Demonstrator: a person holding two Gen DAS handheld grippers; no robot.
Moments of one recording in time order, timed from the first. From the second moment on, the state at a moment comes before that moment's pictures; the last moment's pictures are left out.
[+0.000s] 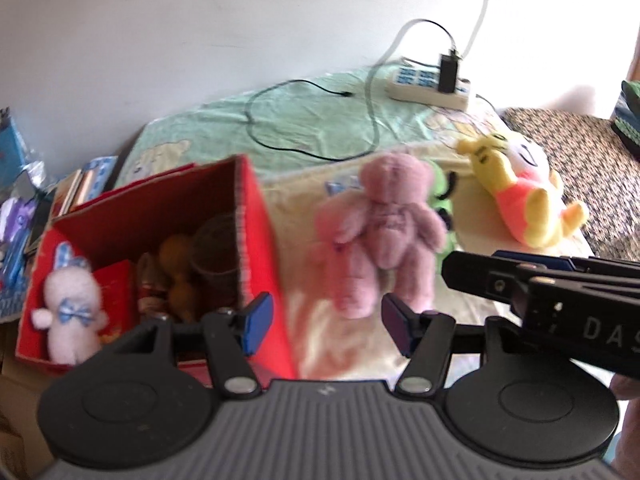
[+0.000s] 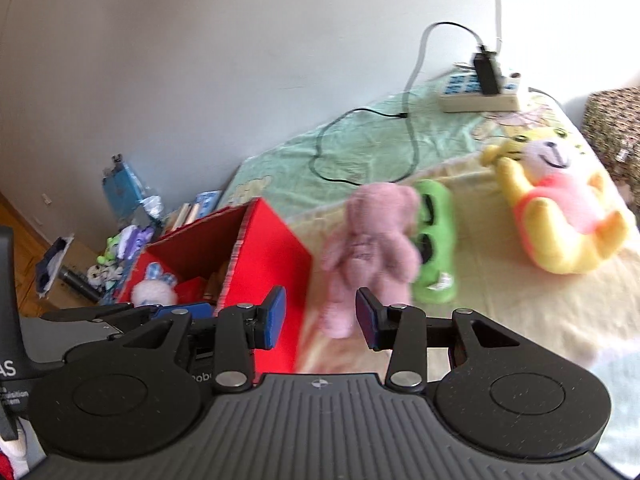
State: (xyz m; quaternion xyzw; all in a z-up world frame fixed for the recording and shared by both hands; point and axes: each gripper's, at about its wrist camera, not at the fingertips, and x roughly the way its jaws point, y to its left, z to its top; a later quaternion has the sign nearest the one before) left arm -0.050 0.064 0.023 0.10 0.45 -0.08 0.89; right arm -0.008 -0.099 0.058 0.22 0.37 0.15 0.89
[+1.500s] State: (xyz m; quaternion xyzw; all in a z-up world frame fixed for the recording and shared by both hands) left arm -0.013 -0.069 -0.018 0.10 0.47 -0.26 0.84; right arm -0.010 -0.276 -0.001 0.40 0.37 0.01 0.84
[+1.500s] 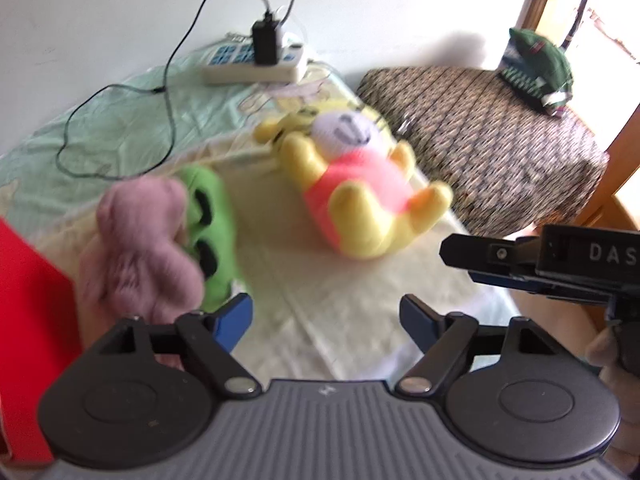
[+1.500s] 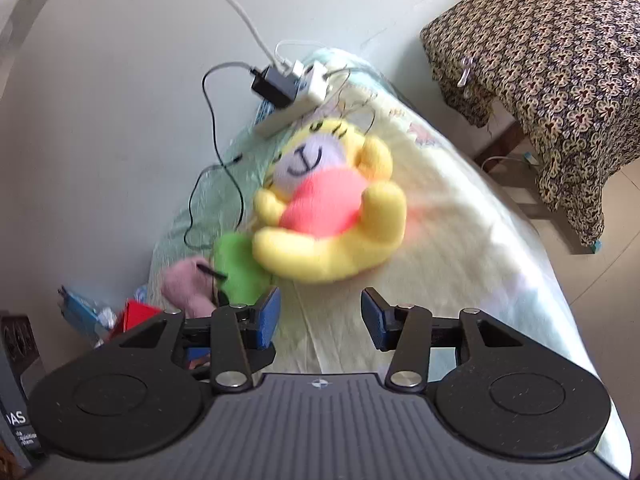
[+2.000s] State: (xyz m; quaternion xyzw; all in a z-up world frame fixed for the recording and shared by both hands) left arm 0.052 -0.104 -0.022 0.01 0.48 -0.28 0.83; right arm 0.057 -0.328 -0.045 0.48 0.36 0.01 0.80
